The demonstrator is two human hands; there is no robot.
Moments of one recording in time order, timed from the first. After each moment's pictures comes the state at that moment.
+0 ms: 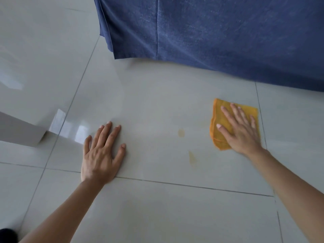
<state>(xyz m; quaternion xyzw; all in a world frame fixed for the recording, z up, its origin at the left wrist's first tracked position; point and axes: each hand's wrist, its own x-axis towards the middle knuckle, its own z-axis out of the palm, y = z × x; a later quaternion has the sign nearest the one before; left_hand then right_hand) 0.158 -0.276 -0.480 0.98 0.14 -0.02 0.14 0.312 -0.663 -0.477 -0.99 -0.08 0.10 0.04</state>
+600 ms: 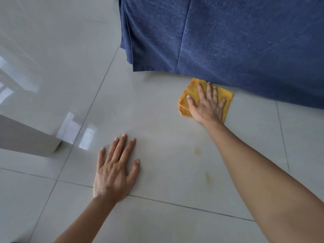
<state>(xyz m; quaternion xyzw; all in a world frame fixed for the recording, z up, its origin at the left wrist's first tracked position) 0.159 -0.274 -0.482 0.98 0.13 -0.03 0.15 0.420 -0.483 -0.486 -0.99 -0.03 0.05 0.09</state>
